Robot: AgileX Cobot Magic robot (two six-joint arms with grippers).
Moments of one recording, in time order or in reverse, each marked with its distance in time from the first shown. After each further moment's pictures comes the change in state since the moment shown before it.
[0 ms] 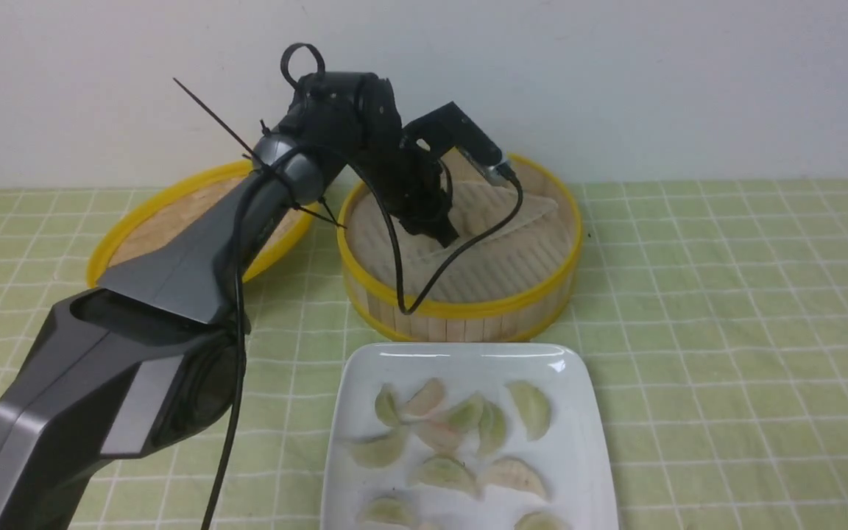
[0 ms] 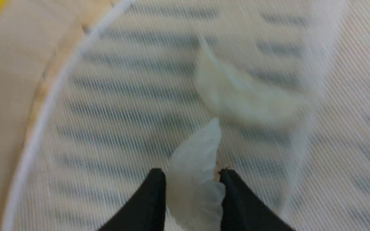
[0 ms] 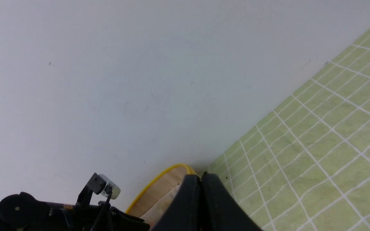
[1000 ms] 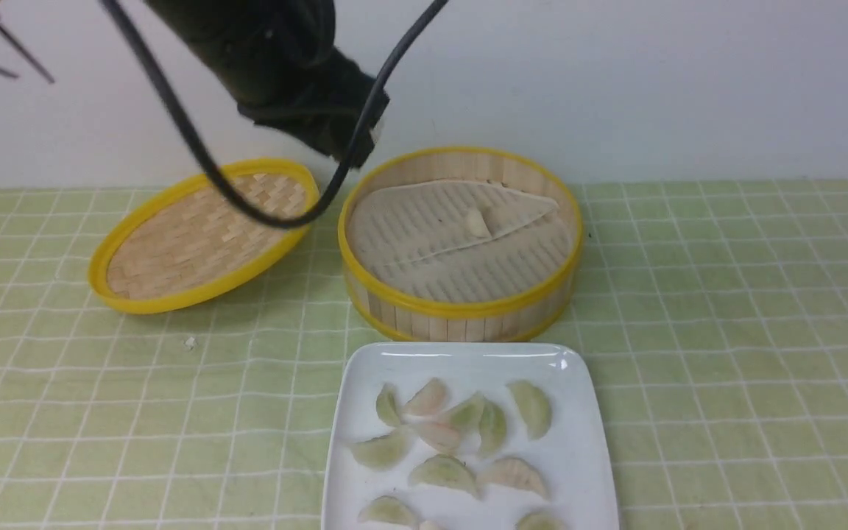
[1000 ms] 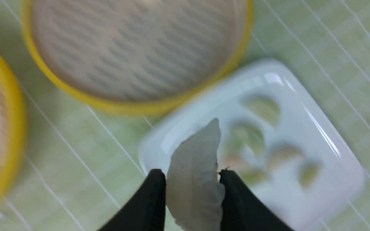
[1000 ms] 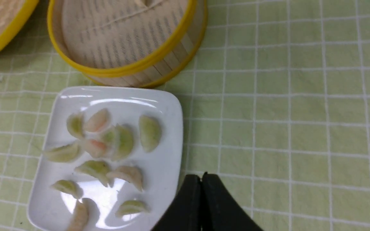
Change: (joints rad) right arm 0.000 1.063 -1.187 -0.138 1.073 -0.438; left arm 0.005 -0.970 0.905 -0.109 0.168 -0.362
